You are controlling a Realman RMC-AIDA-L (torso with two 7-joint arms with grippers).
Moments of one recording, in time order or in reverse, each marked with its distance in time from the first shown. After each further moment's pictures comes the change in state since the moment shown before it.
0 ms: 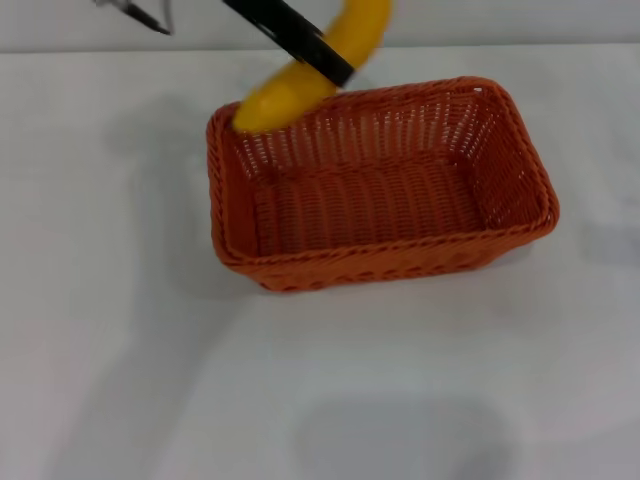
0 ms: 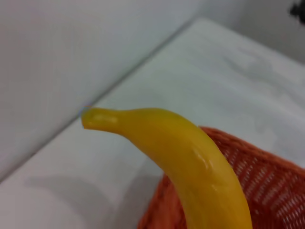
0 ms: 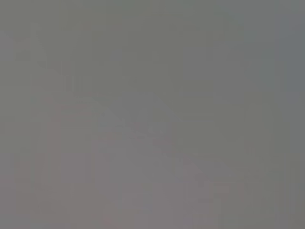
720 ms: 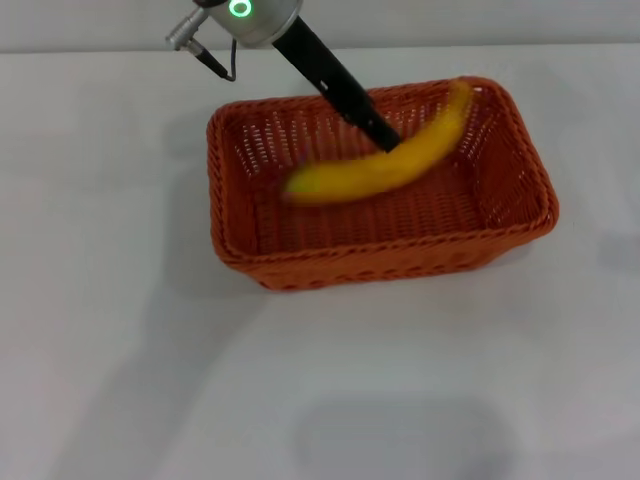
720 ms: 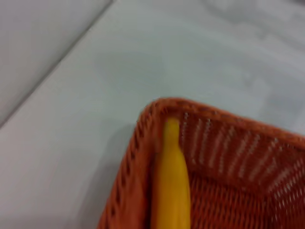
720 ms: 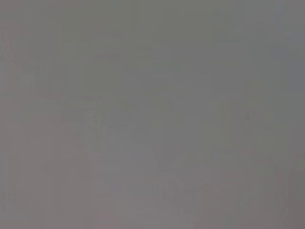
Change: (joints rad) left arm -0.016 -0.033 -0.003 0.192 0.089 -0.154 0.003; right arm -0.019 -0.001 0.035 0.010 0.000 0.008 0.024
